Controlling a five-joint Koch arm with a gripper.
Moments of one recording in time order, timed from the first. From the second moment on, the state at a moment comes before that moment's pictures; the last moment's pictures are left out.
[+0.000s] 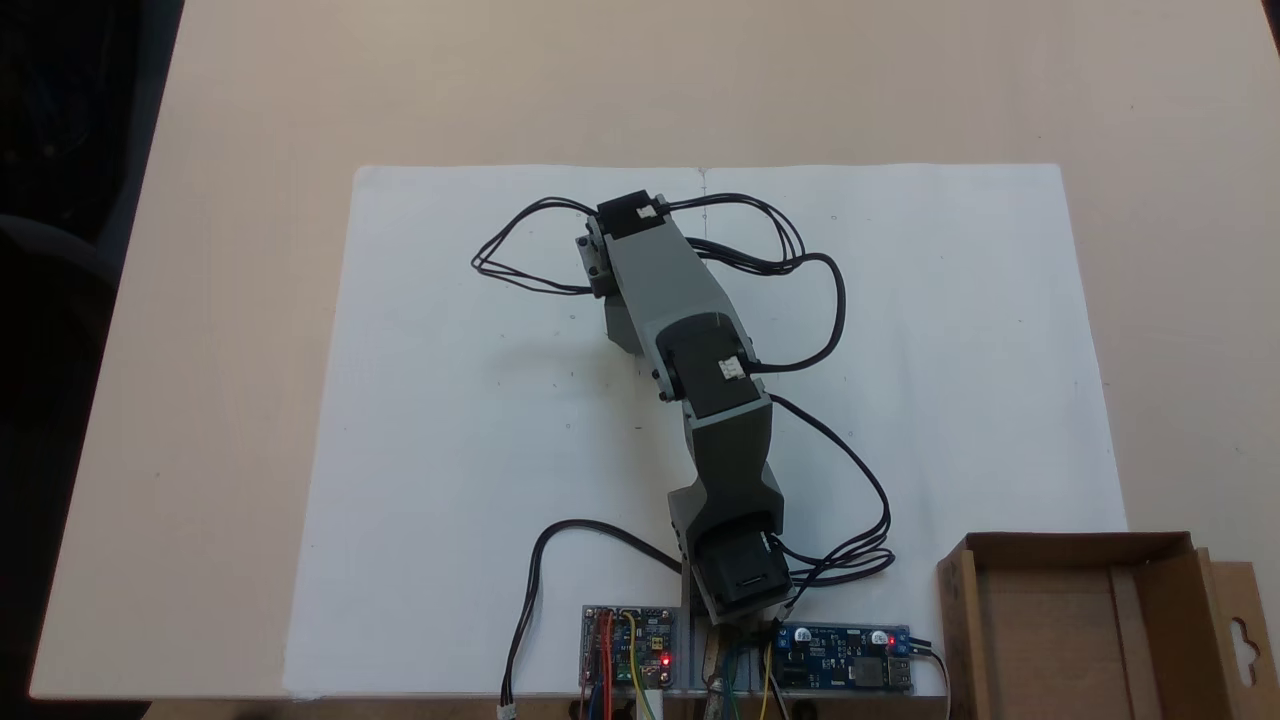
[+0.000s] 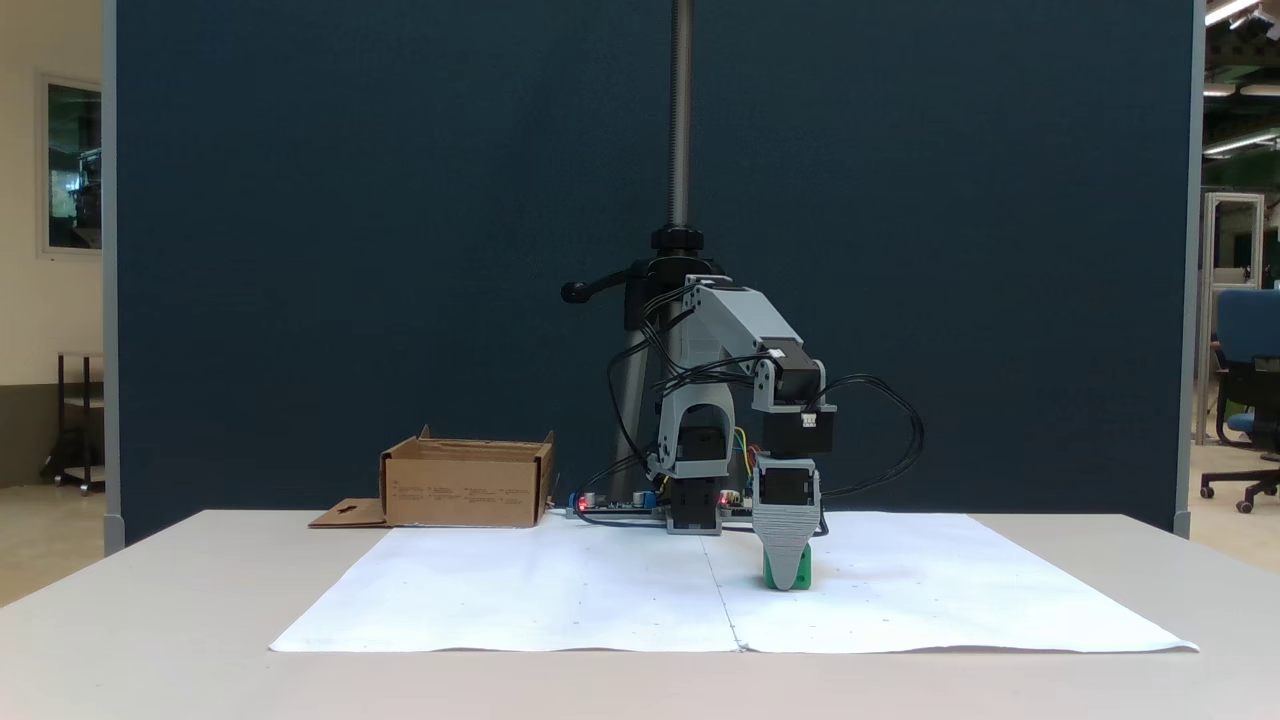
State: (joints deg) arm -19.7 75.6 102.8 35.5 24.7
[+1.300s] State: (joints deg) arm 75.2 89.4 76.1 37.2 11.1
